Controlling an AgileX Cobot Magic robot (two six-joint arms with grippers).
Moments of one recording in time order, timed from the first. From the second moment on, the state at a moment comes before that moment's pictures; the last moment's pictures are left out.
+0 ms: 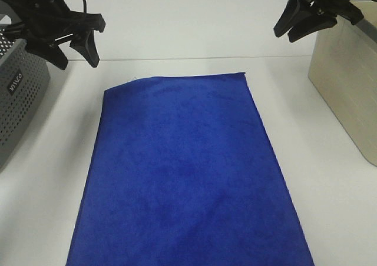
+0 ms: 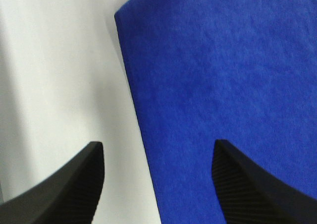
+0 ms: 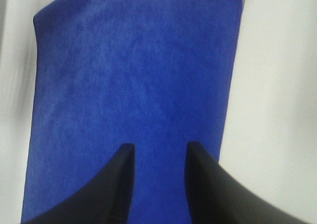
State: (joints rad) left arm -0.19 2.05 -1.74 -0.20 1.02 -0.03; right arm 0.03 2.02 -1.78 0.49 1.12 -0.23
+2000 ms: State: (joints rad) left arm -0.18 2.53 -2.13 -0.18 0.83 -0.06; right arm 0.12 2.68 -2.38 0.29 0.94 -0.31
